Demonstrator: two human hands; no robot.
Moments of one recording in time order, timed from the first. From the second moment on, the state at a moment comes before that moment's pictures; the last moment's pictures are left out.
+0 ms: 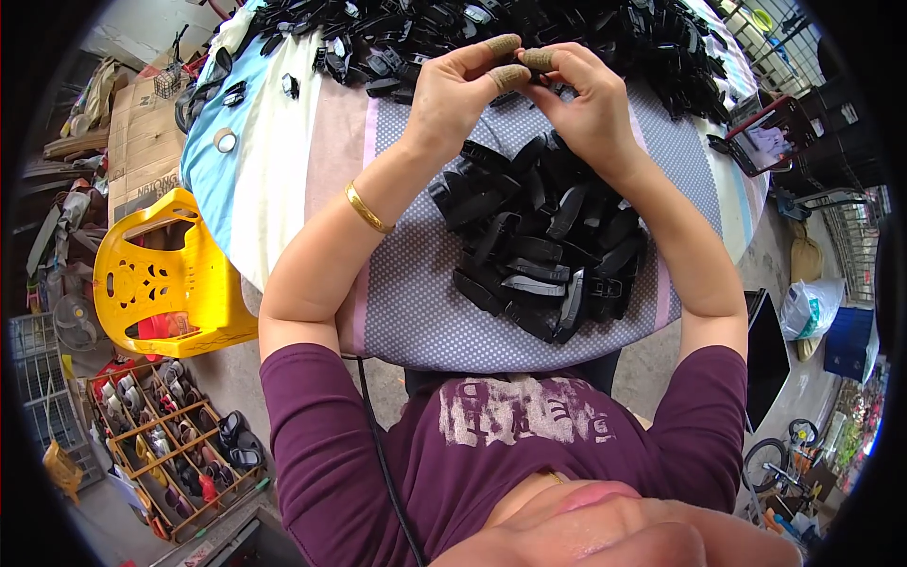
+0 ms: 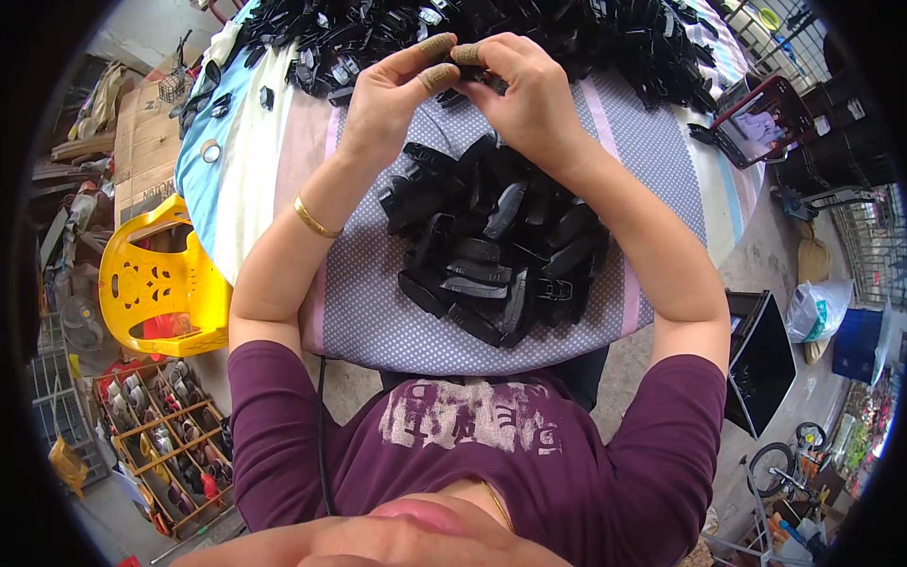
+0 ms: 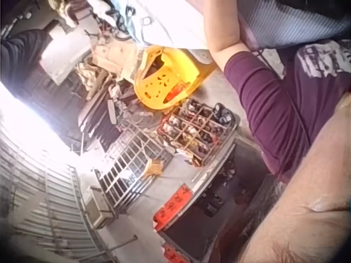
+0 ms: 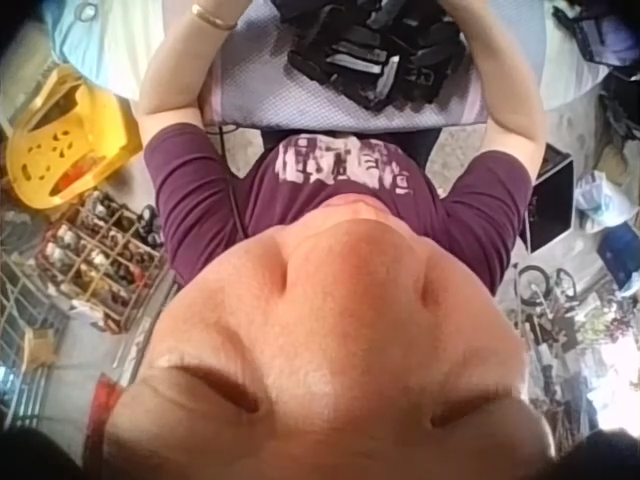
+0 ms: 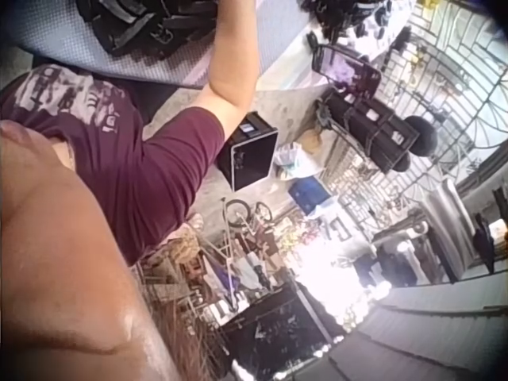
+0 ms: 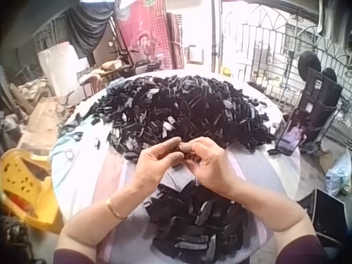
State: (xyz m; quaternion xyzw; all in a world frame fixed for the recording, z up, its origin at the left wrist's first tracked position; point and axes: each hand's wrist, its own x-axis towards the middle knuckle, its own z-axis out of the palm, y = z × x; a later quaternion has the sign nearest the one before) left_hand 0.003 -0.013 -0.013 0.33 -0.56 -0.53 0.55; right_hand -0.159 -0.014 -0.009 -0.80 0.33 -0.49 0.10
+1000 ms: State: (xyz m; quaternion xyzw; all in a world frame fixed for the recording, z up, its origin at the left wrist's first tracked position) left_hand -0.007 0.009 0.023 0.25 -0.89 -0.32 0.22; right_hand -0.240 -0.066 0.003 -0.87 0.38 -0.32 0.06
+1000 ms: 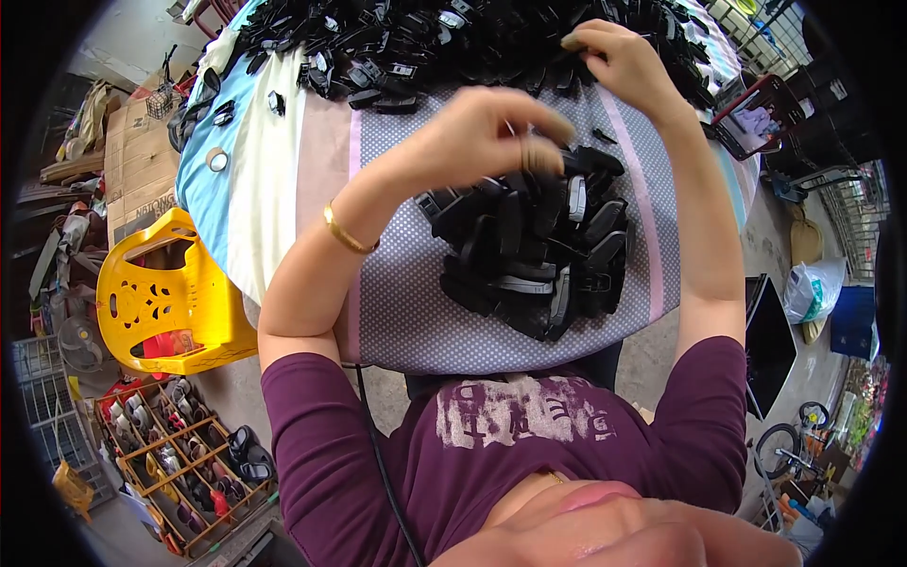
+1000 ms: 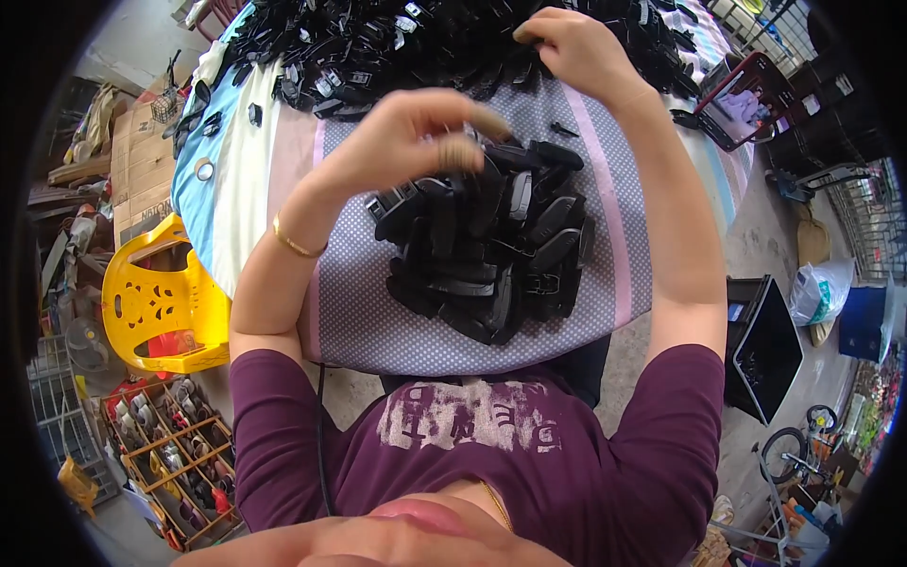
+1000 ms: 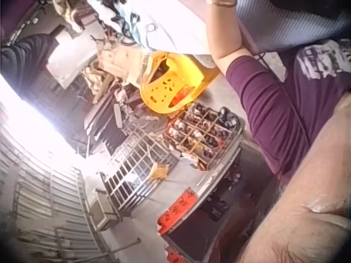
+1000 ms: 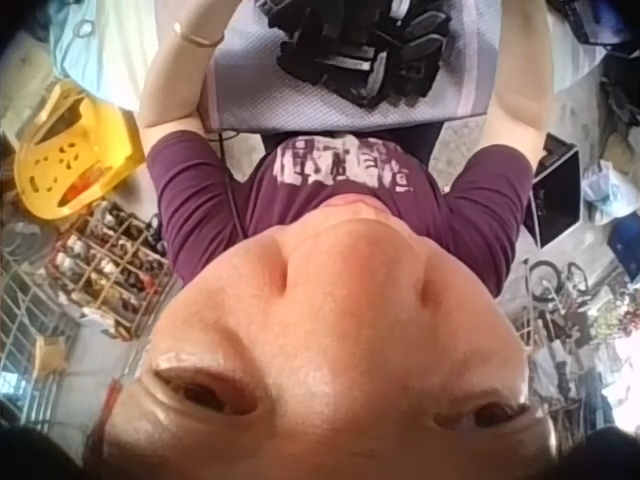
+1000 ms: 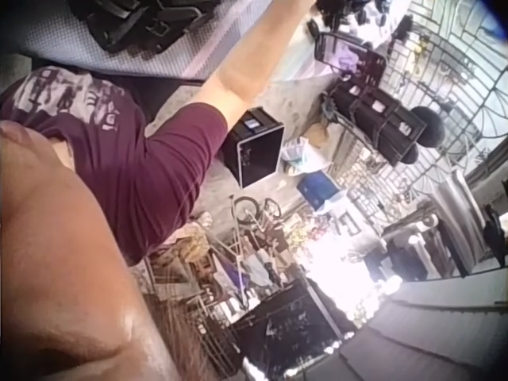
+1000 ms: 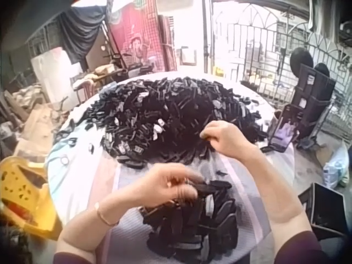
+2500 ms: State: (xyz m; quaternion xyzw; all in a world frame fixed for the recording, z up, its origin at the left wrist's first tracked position) left_hand 0.002 -0.021 -0.018 0.36 -0.55 -0.53 0.54; right_hand -0.166 -0.012 0.022 -0.78 0.38 -0.49 0.08
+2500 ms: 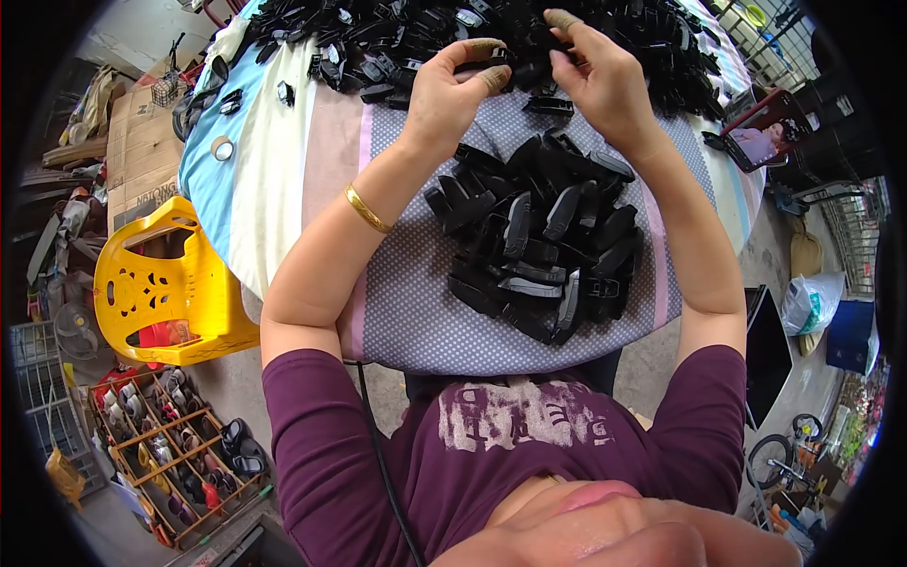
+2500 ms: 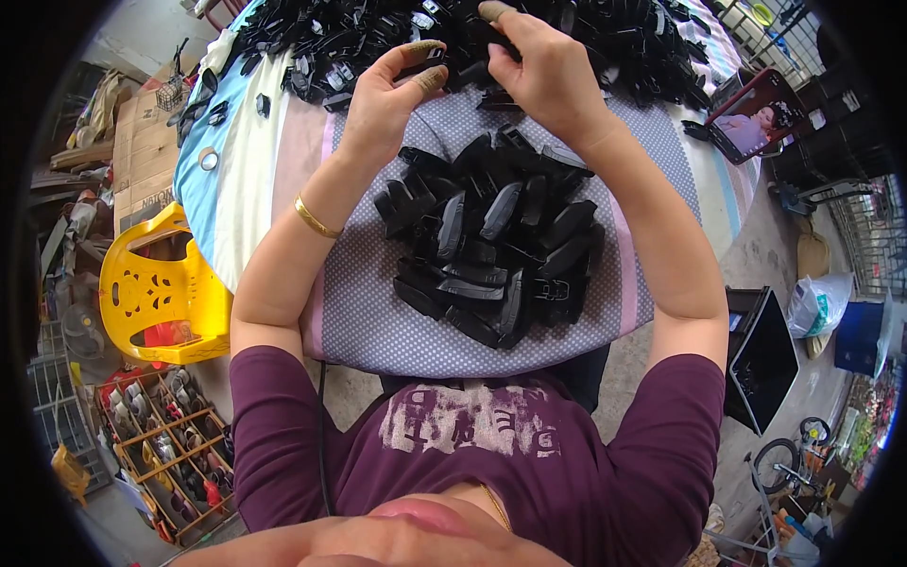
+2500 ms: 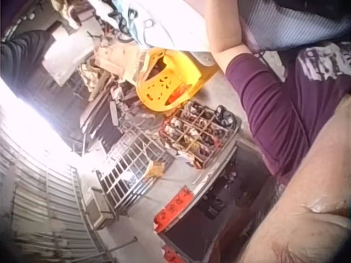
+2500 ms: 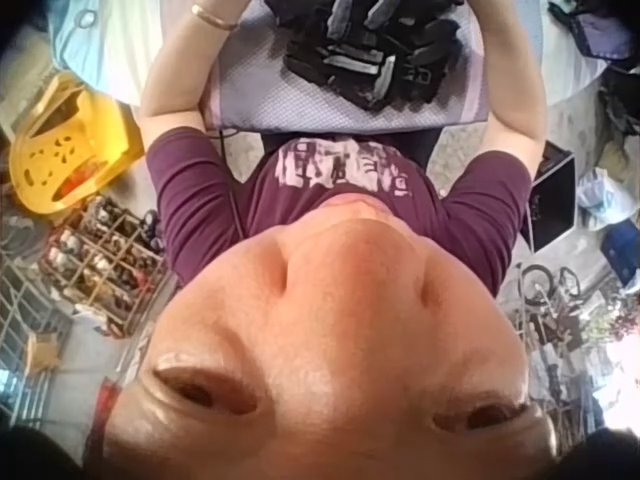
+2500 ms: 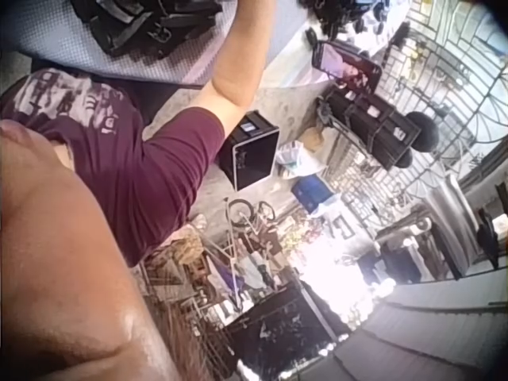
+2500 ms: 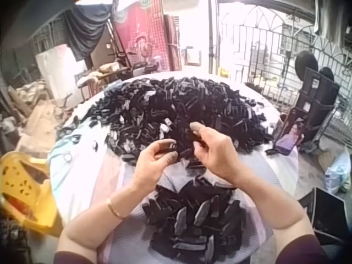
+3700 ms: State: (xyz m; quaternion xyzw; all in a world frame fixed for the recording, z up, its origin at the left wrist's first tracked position) left_hand 0.015 -0.024 0.002 0.22 -0.62 -0.55 0.51; right_hand -0.176 -0.021 0.004 -0.78 0.36 -0.37 0.36
